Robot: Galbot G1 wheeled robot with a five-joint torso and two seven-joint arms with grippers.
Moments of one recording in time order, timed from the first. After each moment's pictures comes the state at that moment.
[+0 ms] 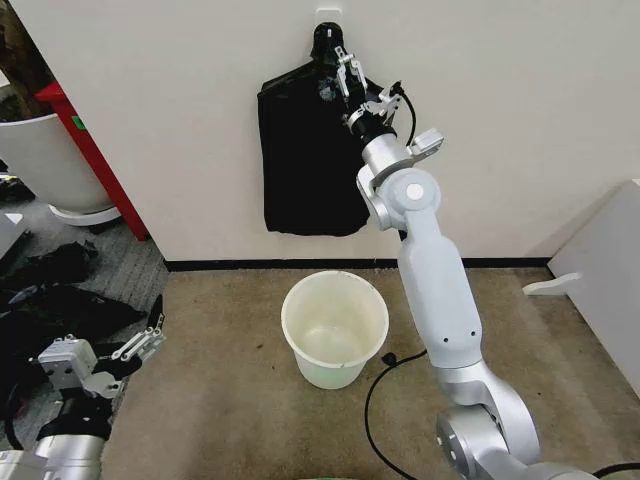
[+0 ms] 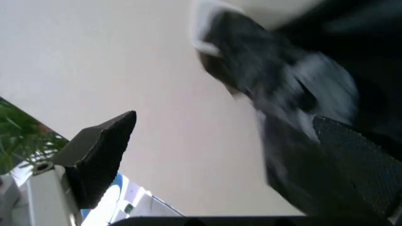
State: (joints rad) left arm 1.97 -1.31 -0.88 -2.50 -0.47 -0.09 -0.06; right arm -0.42 1.58 0.26 1.65 1.45 -0.19 0.13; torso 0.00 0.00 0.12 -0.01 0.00
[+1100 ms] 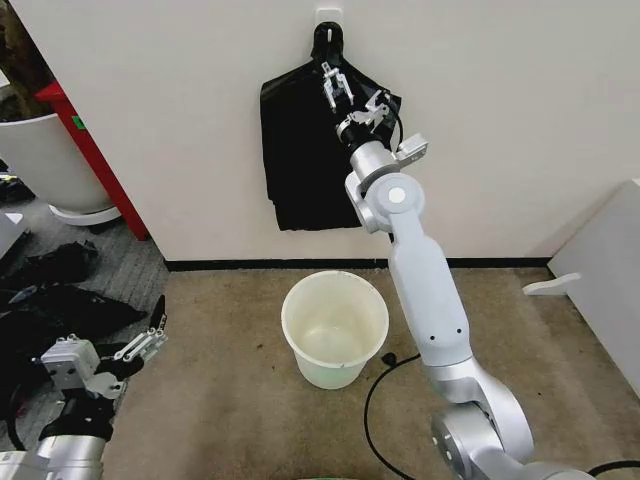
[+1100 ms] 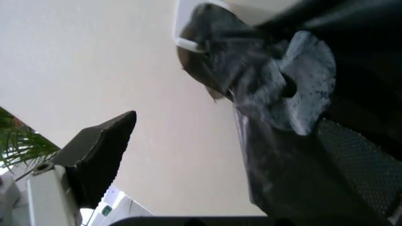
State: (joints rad) left arm 1.97 -1.31 -0.88 -2.50 -0.46 -0.10 -0.05; right arm -0.37 1.59 0.24 1.58 1.36 -0.15 0.12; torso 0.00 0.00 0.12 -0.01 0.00
